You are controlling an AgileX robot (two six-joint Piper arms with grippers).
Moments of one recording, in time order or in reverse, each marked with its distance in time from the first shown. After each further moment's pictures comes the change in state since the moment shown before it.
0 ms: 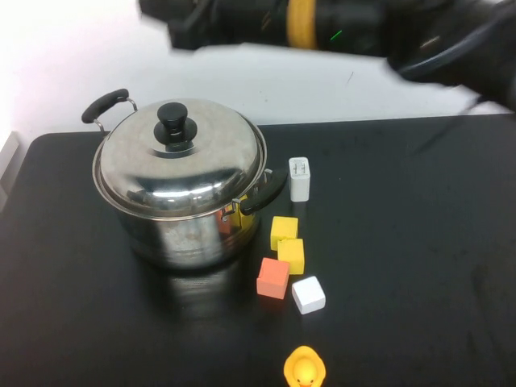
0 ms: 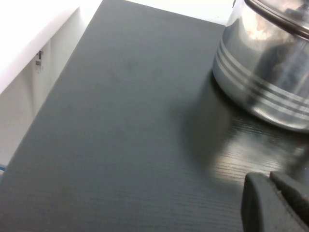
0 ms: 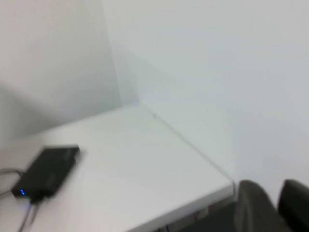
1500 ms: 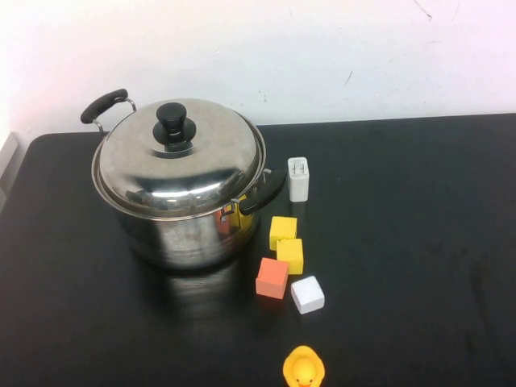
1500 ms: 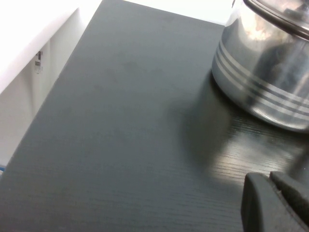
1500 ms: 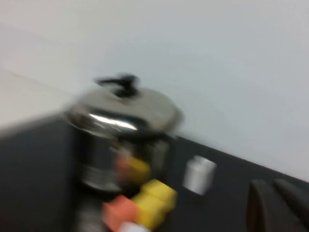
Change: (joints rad) right arm -0.006 -1.564 1.603 0.375 0.510 -0.552; left arm 0.000 0.000 0.000 0.000 0.000 0.002
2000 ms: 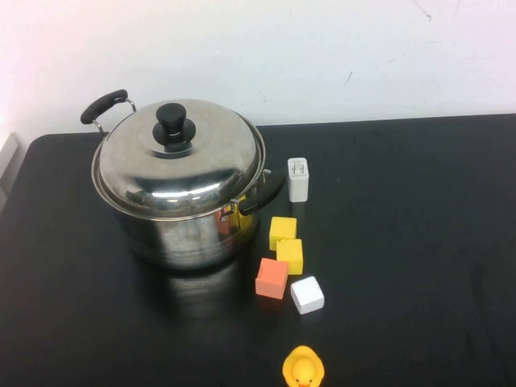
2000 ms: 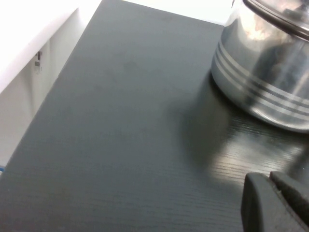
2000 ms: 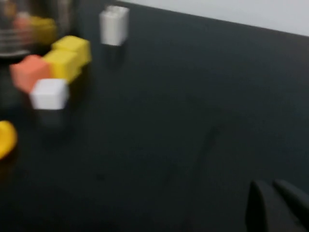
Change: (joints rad) right arm -0.191 -0.370 0.090 1.153 0.632 -1.137; left arm 0.000 0.000 0.000 0.000 0.000 -0.003
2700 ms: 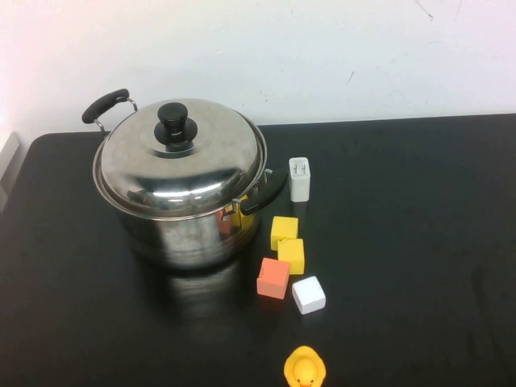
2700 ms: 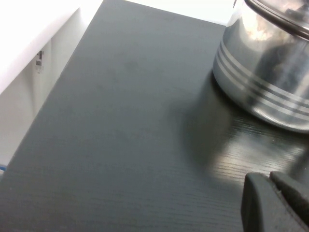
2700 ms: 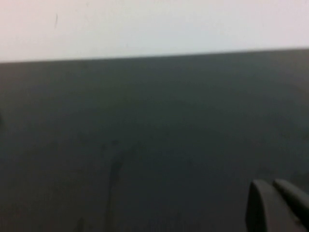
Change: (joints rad) right arm -0.486 -0.012 0.189 0.162 -0.329 -0.084; left arm 0.000 0.000 0.000 0.000 0.000 0.002
